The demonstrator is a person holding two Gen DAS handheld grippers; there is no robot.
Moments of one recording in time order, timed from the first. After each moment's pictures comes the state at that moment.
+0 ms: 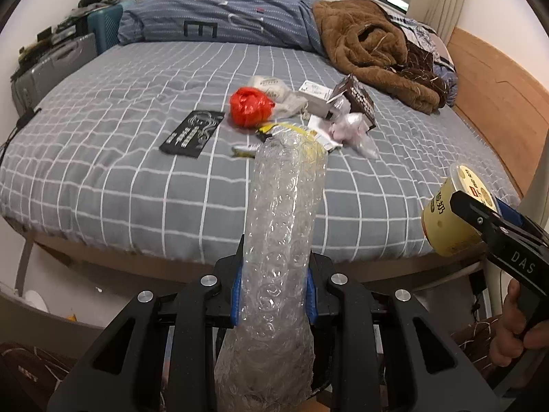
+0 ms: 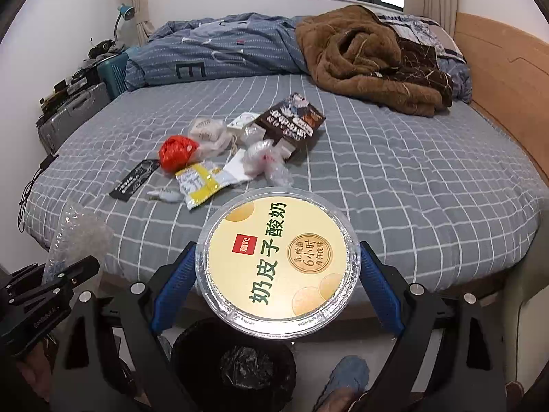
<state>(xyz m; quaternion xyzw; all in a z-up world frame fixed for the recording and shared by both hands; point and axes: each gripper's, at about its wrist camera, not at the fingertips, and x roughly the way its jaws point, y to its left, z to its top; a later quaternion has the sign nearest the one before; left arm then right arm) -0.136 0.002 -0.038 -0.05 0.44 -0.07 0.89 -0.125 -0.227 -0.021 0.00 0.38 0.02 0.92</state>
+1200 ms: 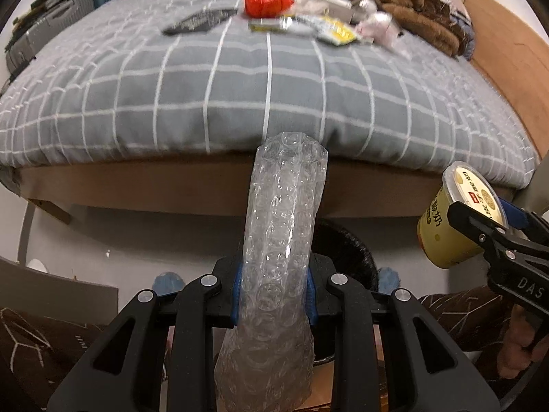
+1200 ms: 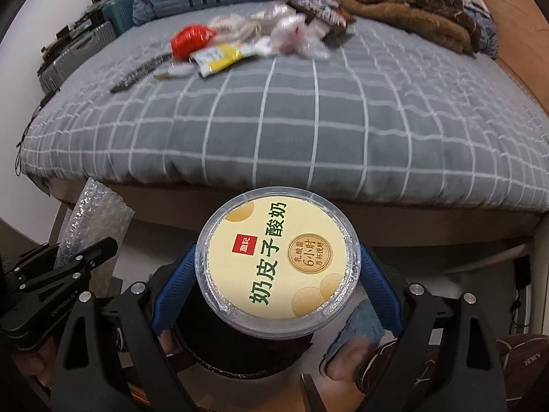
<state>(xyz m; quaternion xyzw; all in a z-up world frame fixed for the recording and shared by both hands) -0.163 0.009 -0.148 -0.03 0.53 -0.05 0.84 -0.157 -0.197 -0.134 -0.01 0.50 0.05 0.87</state>
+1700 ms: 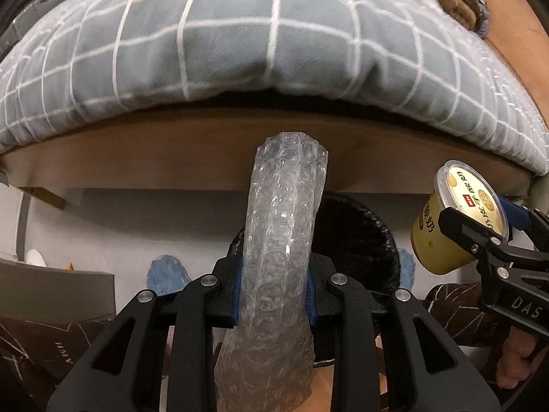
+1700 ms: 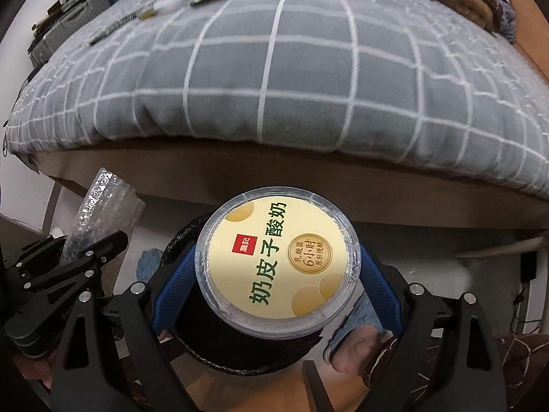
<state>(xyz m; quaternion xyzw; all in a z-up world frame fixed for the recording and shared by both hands) -0.146 0.007 -0.207 -0.02 0.58 -0.05 0.81 -0.133 -0.181 -0.198 -0.02 0.55 0.05 0.83</state>
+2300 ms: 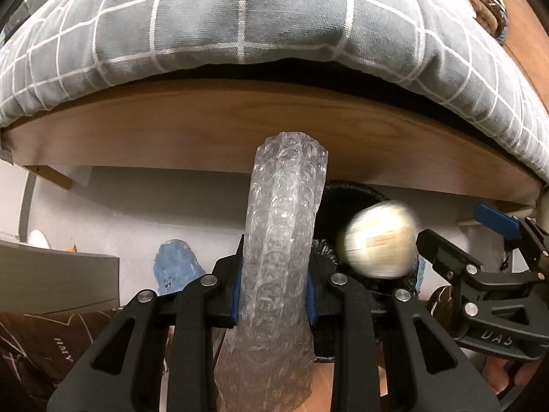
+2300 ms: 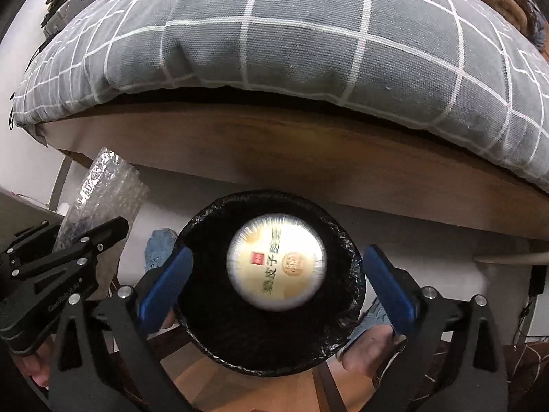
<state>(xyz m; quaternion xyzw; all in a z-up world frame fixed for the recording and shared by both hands) -0.144 0.022 -0.216 -0.04 0.60 -0.02 0.80 -0.126 -0.150 -0.234 -0.03 0.58 0.10 0.81</state>
